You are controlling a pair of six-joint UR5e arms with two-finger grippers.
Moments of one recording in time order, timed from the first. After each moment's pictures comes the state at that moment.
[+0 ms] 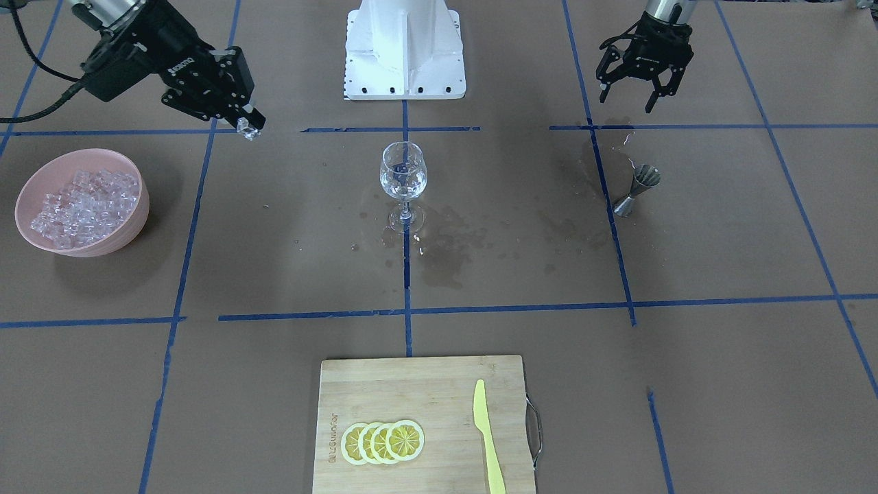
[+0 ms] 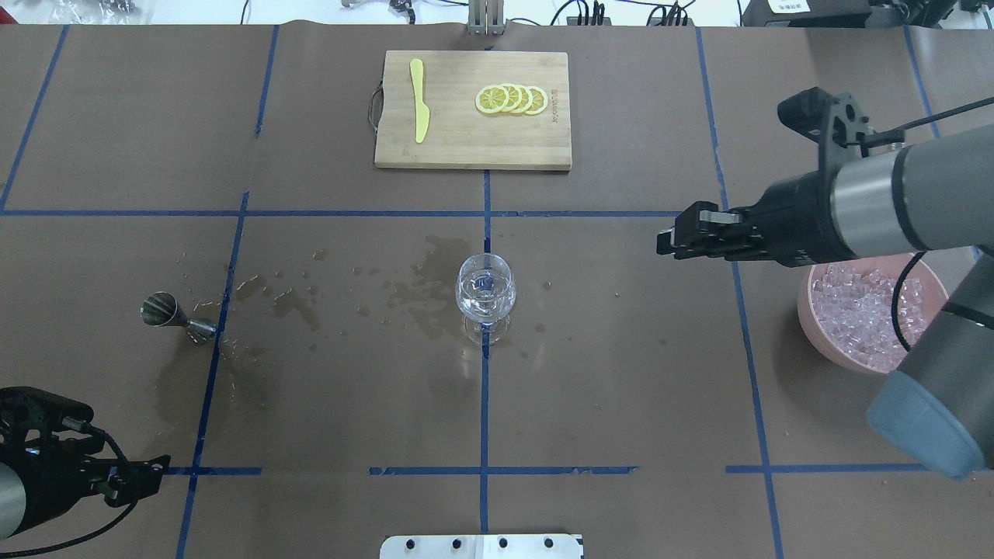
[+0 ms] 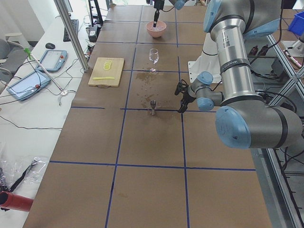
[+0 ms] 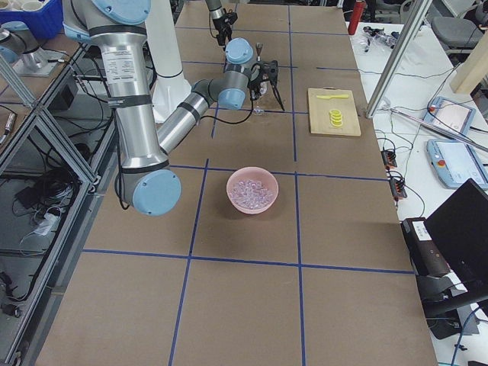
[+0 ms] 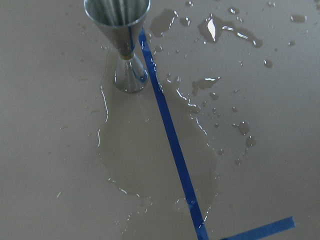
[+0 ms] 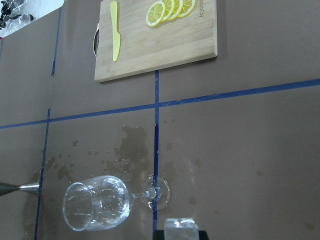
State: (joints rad) left arm -0.08 -1.07 -2.22 -2.35 -1.33 -1.23; right arm 0.73 -1.34 2.17 -1.13 2.05 1.37
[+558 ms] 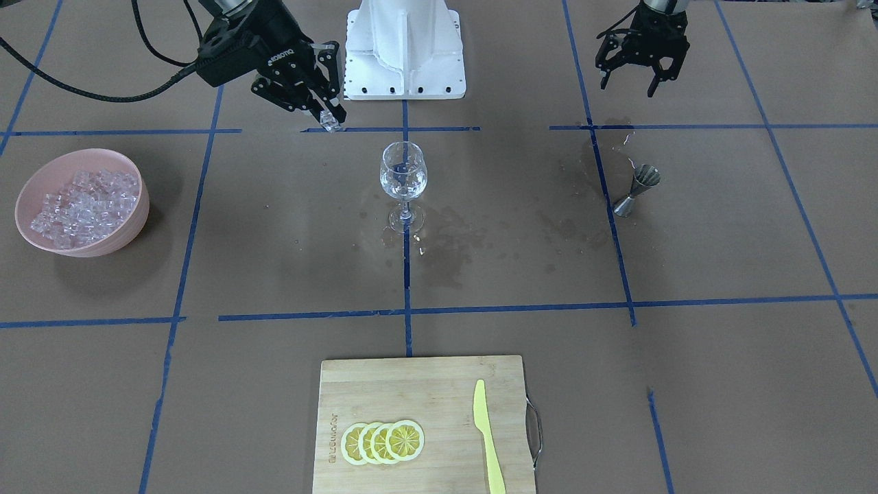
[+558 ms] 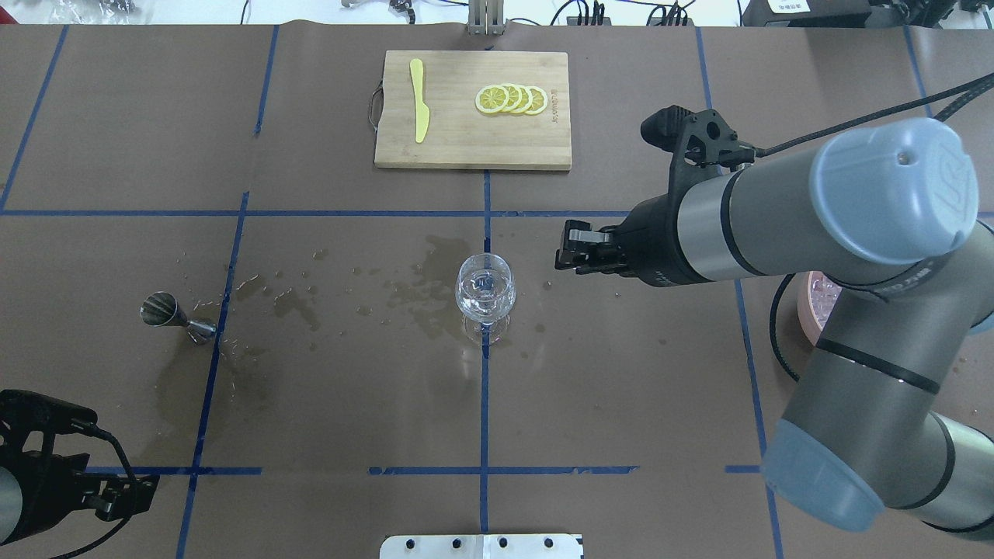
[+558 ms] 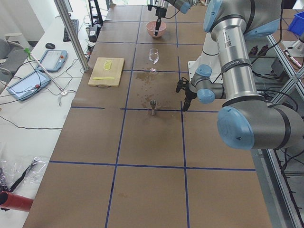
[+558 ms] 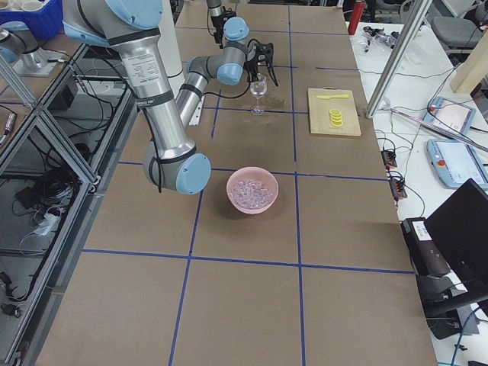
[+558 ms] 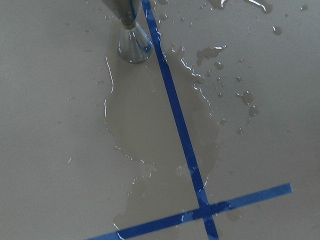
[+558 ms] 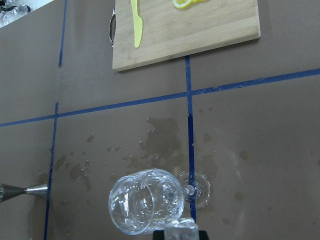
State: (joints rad) left arm -0.11 -1.07 -2.33 -2.14 -1.47 -1.23; right arm 0.59 -1.13 2.15 -1.35 1.89 1.41
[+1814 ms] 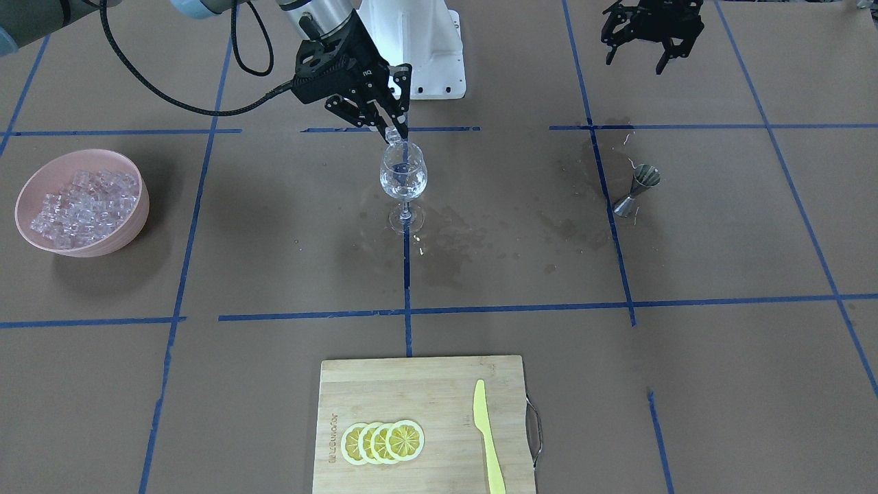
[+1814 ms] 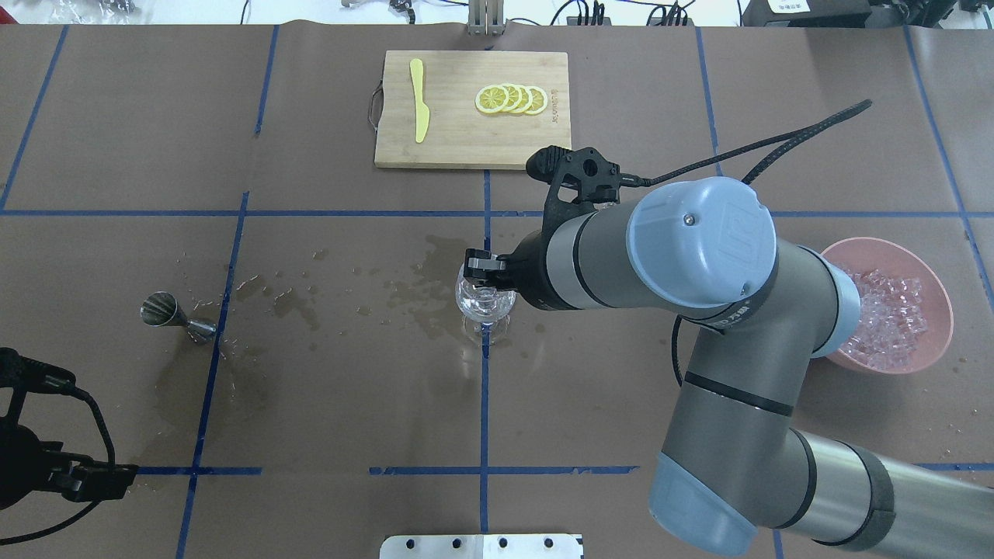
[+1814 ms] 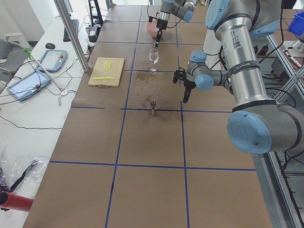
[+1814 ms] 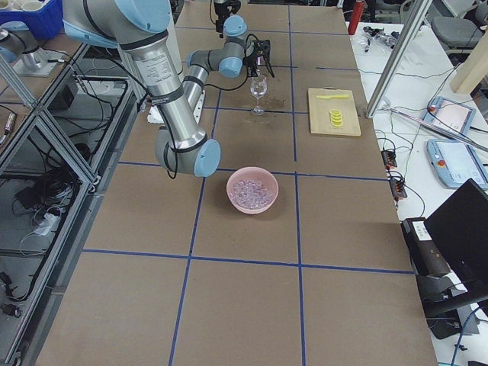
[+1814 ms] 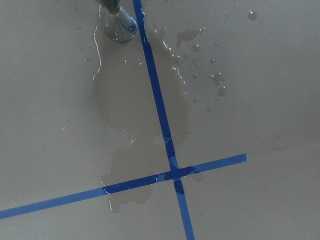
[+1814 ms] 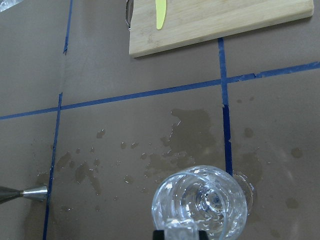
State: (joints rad) left arm -0.32 -1.11 -2.48 -1.93 -1.72 -1.08; right arm 0.47 -0.98 2.00 -1.37 1.75 1.41
